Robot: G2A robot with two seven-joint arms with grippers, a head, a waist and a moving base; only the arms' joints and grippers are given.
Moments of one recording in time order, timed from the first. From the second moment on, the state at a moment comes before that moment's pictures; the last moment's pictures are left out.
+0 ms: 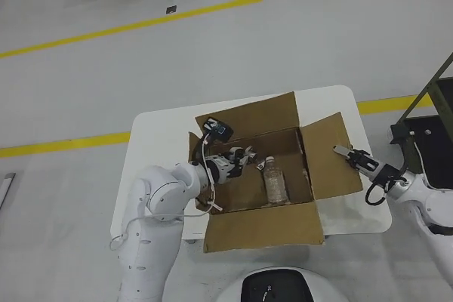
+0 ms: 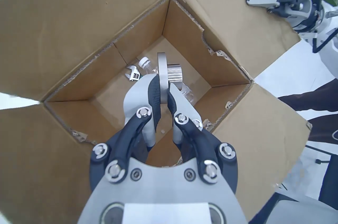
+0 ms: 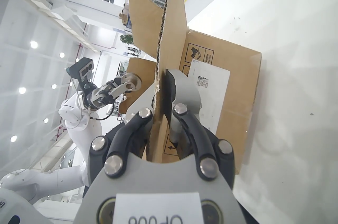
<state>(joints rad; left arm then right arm) 0.92 -1.40 -1.32 -1.79 0.83 -0.31 -1.16 -1.29 -1.07 1.57 -1.57 0.15 -0.28 0.69</state>
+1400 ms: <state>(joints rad) 1.01 -1.35 -1.46 -1.95 0.78 -0.18 -1.05 -1.48 -1.05 1.75 -1.82 0.15 -0.43 0.56</state>
